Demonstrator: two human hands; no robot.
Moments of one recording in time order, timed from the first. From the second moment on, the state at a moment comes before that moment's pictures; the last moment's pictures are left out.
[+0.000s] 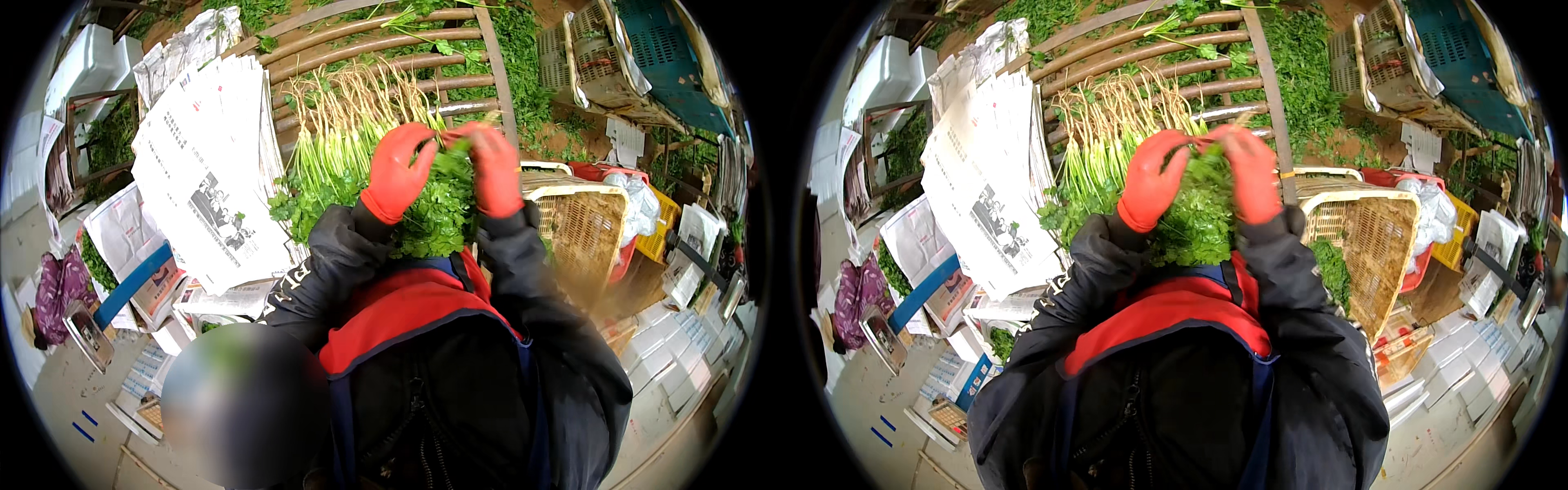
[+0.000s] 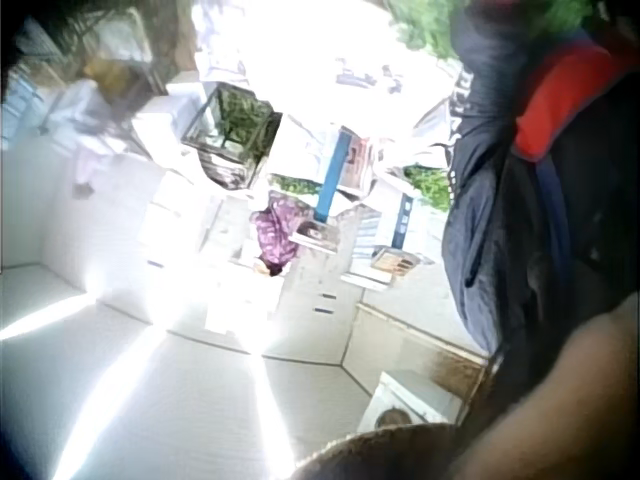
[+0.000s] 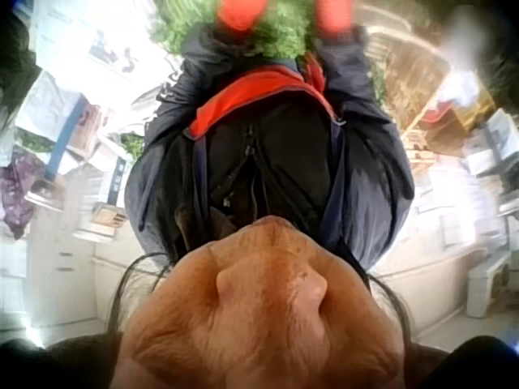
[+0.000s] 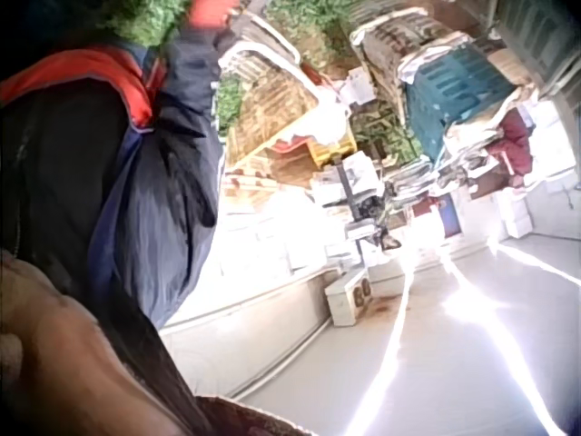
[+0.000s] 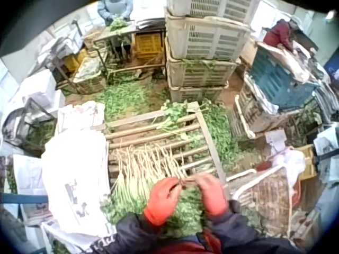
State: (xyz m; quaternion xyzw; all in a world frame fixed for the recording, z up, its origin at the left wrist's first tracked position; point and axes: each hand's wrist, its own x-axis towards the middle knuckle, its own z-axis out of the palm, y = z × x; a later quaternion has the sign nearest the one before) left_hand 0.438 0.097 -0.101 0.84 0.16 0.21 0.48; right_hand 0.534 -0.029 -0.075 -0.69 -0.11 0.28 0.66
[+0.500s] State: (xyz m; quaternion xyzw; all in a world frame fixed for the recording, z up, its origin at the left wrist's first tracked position) left_hand 0.427 0.085 -0.126 0.94 0.09 0.13 0.29; right_hand 0.567 -0.006 -0.149 -0.88 -0.16 0.25 0.37
